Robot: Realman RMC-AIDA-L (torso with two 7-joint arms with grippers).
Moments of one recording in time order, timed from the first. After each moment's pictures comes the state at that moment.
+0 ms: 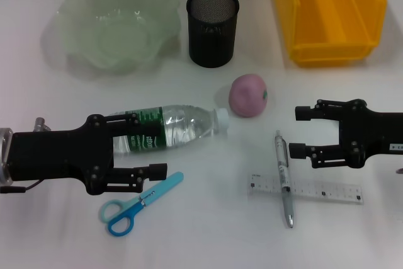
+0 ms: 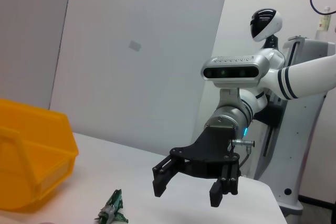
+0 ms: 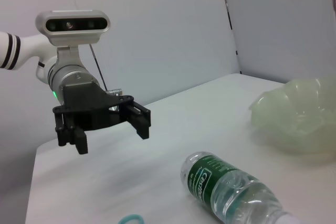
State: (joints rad) left arm -0.43 -1.92 1.16 0.48 1.56 1.75 -1.17; right arm 0.48 2.02 -0.68 -0.60 -2.03 -1.72 1.27
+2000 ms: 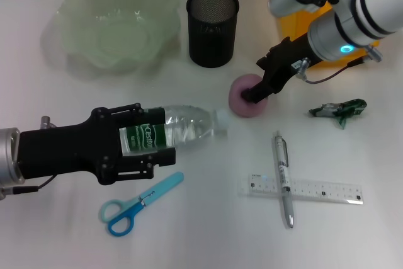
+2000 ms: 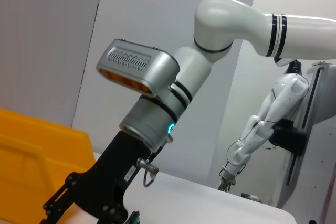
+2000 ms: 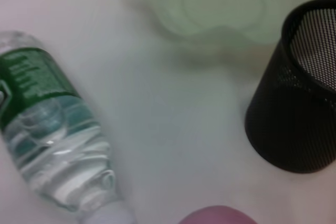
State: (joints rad) left arm -0.41 -1.97 1.09 0.48 1.55 1.73 -1.17; right arm 0.93 2.08 -1.16 -0.66 -2.50 -1.11 1.97
